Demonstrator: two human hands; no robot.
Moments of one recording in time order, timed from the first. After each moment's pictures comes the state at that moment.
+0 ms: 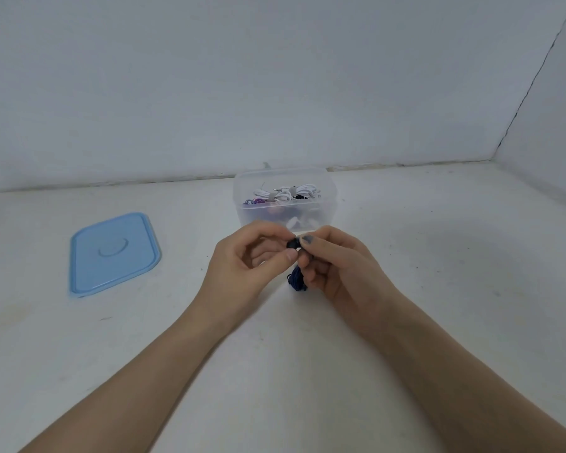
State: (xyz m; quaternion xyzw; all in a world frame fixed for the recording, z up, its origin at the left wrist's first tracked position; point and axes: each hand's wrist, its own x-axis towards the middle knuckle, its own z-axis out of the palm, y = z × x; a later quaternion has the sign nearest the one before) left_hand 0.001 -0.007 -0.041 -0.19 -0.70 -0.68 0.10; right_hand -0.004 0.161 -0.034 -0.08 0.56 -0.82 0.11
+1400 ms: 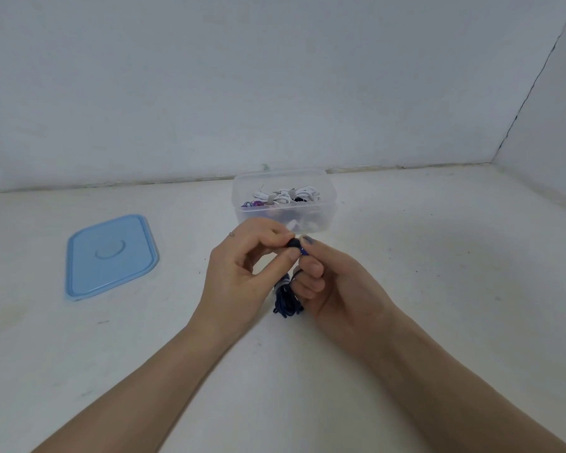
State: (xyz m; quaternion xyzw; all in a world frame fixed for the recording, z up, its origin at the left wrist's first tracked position) left_hand -0.001 0.001 -0.048 -0.24 -0.70 -0.63 0.21; right_hand 0.006 0.146 -0.029 -0.03 0.39 -0.90 0.19
